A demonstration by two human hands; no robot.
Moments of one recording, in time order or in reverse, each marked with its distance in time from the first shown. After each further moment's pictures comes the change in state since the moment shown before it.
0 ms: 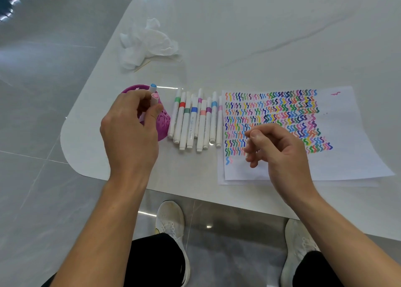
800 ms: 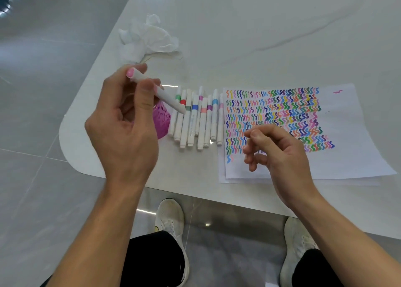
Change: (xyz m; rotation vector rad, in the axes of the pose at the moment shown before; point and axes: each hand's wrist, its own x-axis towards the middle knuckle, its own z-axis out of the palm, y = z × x) left_hand -0.006 0.024 -0.016 -0.585 0.100 0.052; right_hand -0.003 0.000 0.003 0.107 -0.040 0.082
